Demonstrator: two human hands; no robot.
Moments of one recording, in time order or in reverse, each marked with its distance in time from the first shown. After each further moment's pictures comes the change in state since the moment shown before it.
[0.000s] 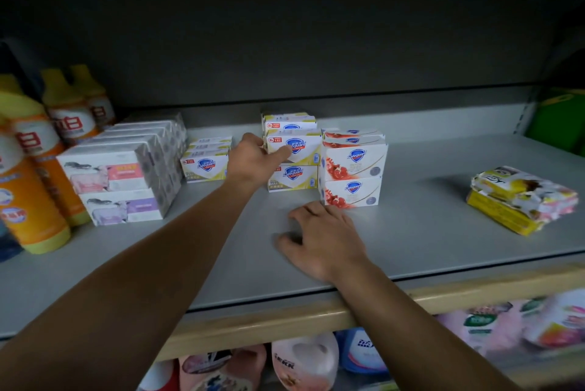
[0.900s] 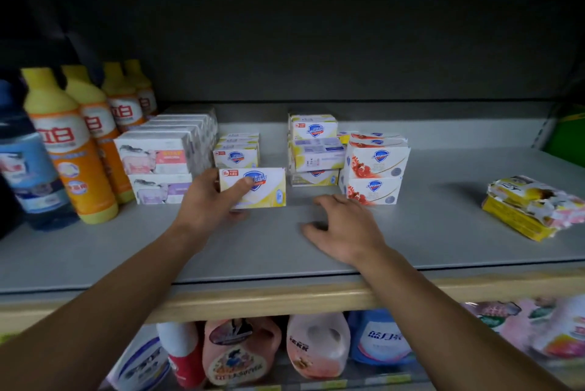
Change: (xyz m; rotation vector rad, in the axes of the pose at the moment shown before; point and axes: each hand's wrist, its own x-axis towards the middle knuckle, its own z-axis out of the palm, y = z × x) left_hand -0.097 -0.068 -0.099 -0.552 -0.059 -0.093; right_hand 0.000 -0.006 -0.007 0.032 0.040 0.002
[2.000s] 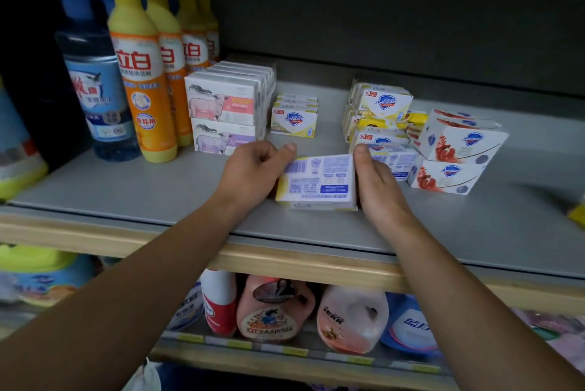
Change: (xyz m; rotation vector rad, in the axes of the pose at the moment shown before) left_hand -0.018 -0.014 -0.036 0.237 0.074 0.099; right_hand 0.013 -0.070 0.015 0.791 0.042 0.078
